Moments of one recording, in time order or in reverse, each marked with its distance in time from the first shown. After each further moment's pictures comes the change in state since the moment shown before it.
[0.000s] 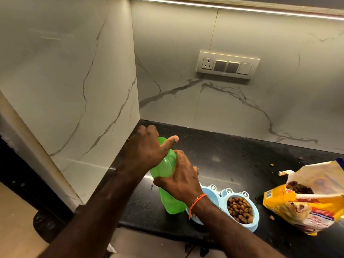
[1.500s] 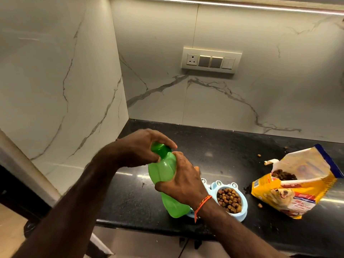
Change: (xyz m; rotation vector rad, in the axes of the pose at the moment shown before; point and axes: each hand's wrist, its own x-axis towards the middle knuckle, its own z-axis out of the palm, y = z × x) left_hand 0.004 0.008 -0.028 -0.172 -0.629 0.479; right_hand -0.026 0.014 -0.037 -0.065 -0.044 0.010
